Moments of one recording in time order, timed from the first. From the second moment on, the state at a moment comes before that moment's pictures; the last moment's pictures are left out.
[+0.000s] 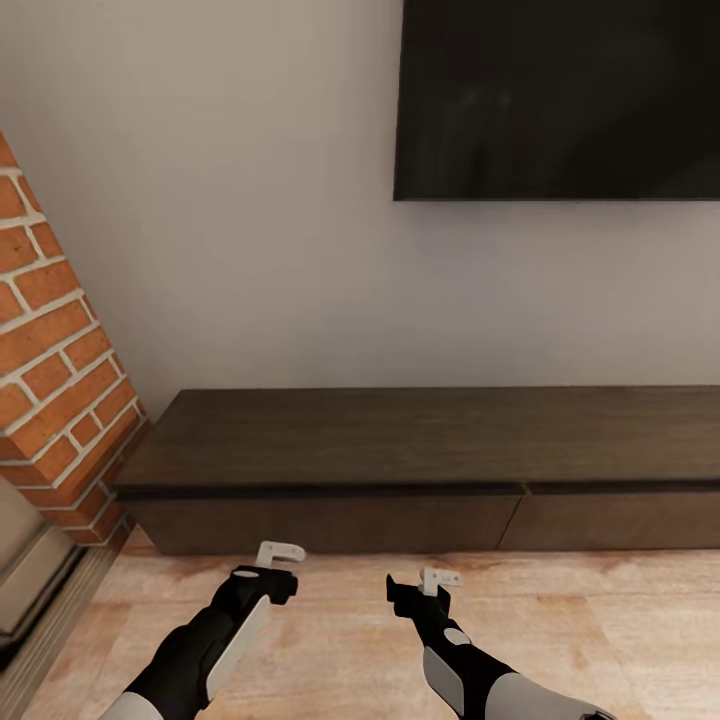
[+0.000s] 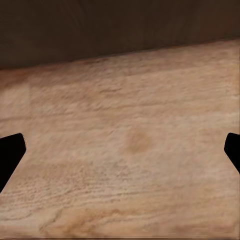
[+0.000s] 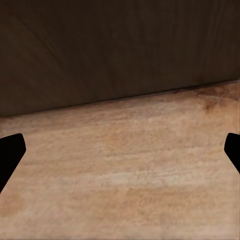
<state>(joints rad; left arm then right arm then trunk) -0.46 0.03 -0.42 -0.95 0.35 0.61 0.37 -0.64 0.16 0.61 -0.14 -0.71 -0.33 -0.07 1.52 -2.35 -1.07</state>
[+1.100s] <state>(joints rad) -0.46 0.03 -0.41 -0.96 0.35 0.62 0.37 -0.64 0.16 0.61 -0.14 -0.71 -0.33 -0.07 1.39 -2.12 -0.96</state>
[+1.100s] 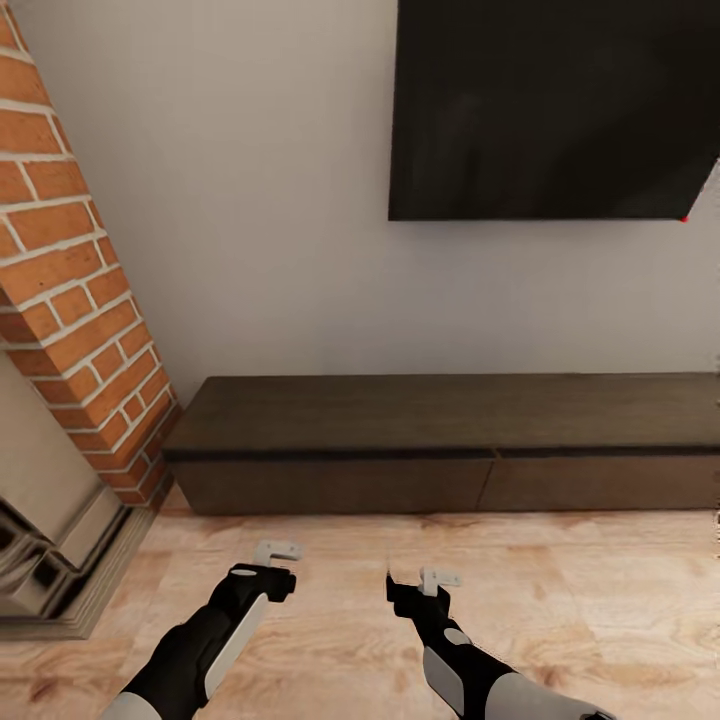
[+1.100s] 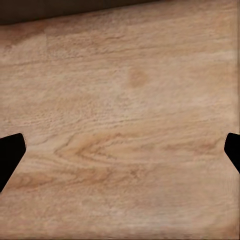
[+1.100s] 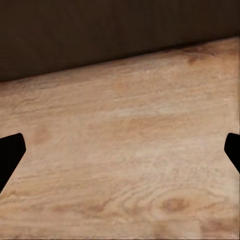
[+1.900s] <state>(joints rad) -0.46 0.03 -0.41 -0.97 0.35 0.62 0.37 -0.64 0.16 0.61 -0.14 -0.71 -0.33 -0.07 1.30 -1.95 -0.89</state>
